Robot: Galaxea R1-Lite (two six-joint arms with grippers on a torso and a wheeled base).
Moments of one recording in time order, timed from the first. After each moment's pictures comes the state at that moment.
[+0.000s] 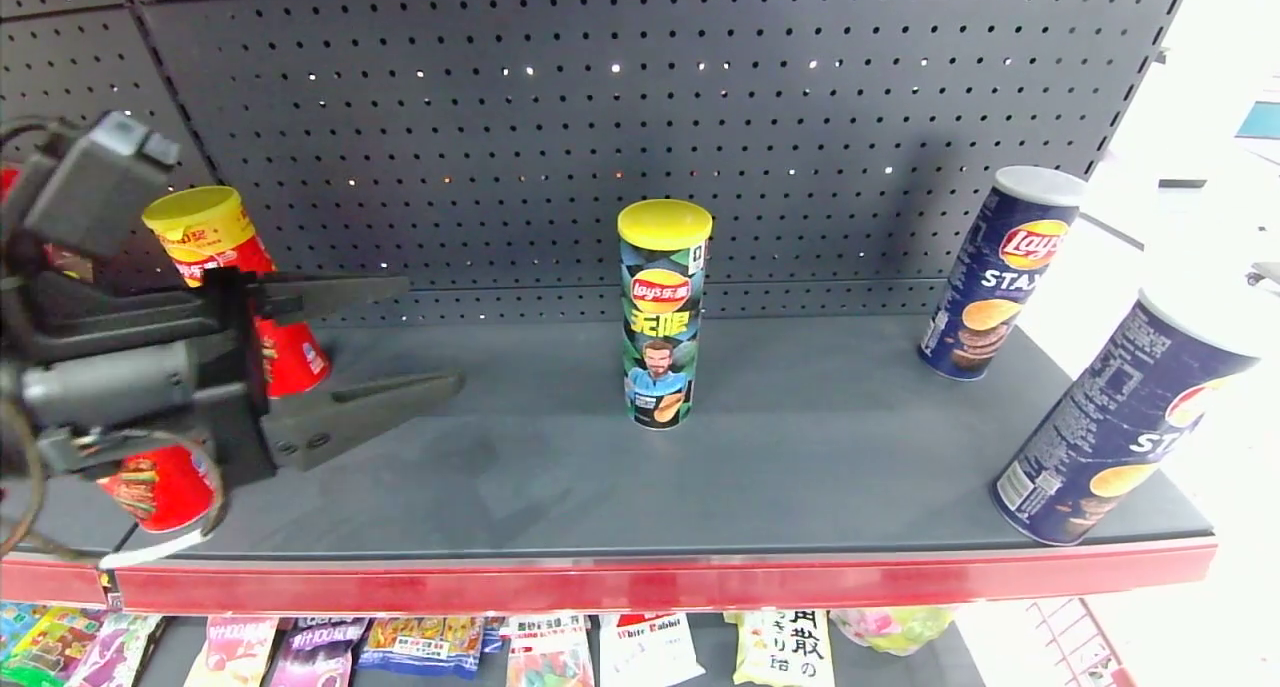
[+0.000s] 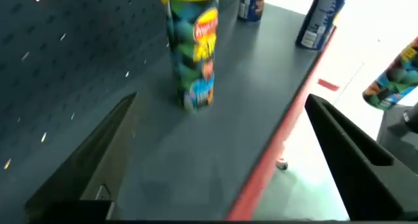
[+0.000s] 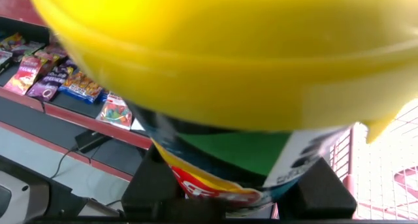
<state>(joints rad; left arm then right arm) -0.28 1.31 -0.75 -0.41 -0.68 0.16 0.22 0.10 -0.07 0.10 0.14 -0.04</state>
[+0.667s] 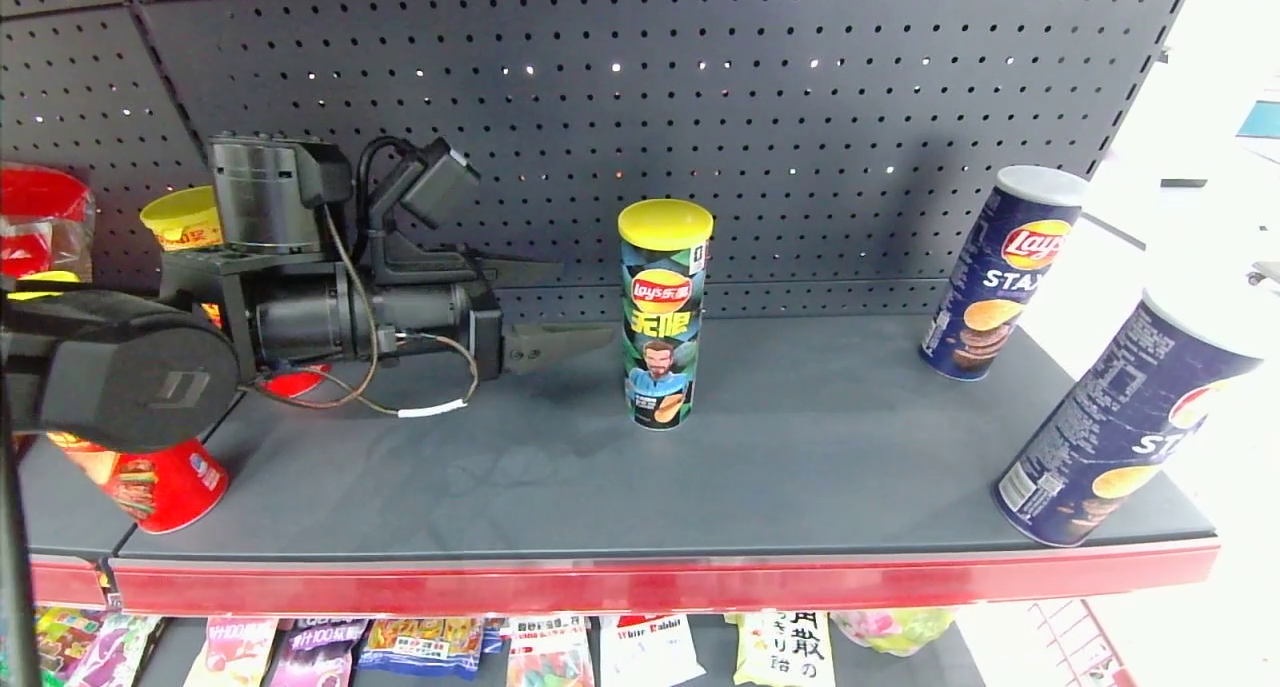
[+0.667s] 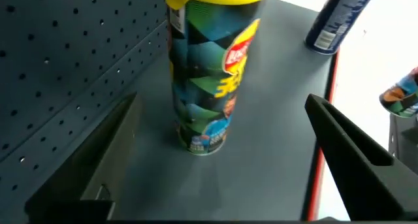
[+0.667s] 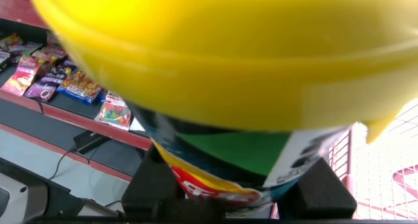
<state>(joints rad) -0.36 1.76 -1.05 -0.48 -0.73 0.17 0.22 0.10 -0.07 0.10 0.13 -0.04</state>
